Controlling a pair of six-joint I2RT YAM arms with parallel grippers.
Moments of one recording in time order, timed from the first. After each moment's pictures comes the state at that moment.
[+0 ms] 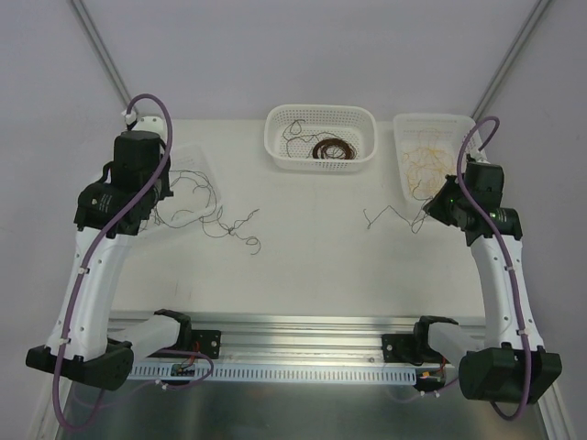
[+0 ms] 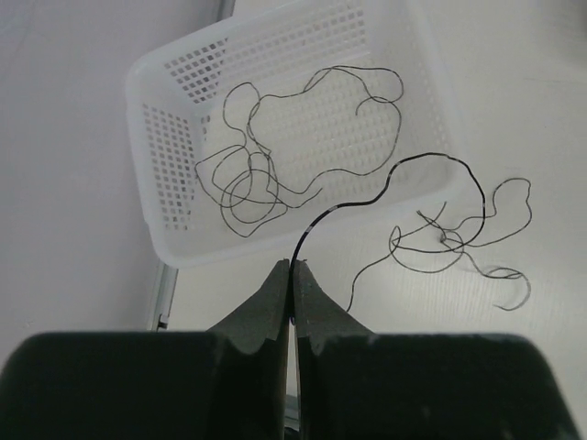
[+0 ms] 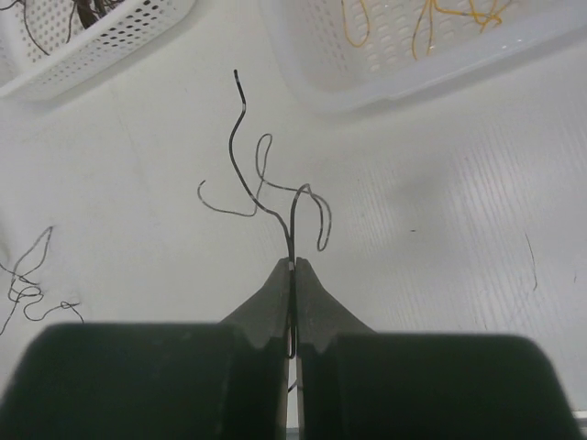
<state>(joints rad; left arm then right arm) -0.24 1.10 1.54 -1.09 -0.48 -0.08 -0.06 1.05 1.09 -0.80 -0.07 0.43</state>
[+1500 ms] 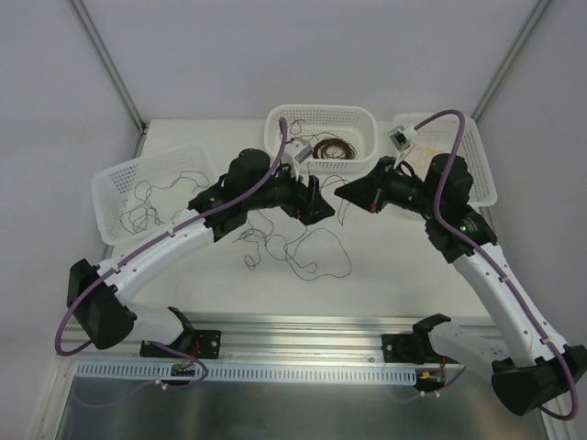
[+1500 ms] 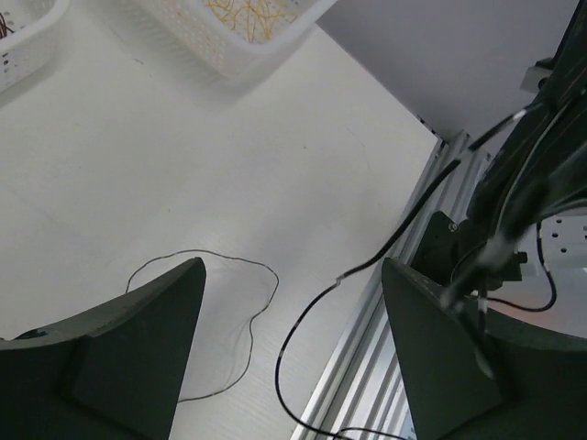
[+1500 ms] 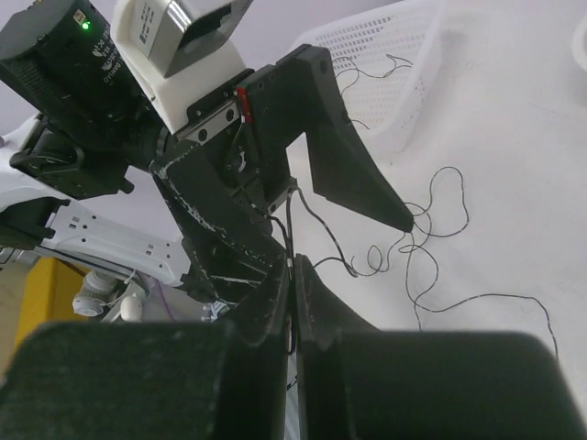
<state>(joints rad) -0.76 1.34 1.22 -0.20 0.38 -0.33 0.42 1.00 1.11 -0.23 -0.67 0.55</state>
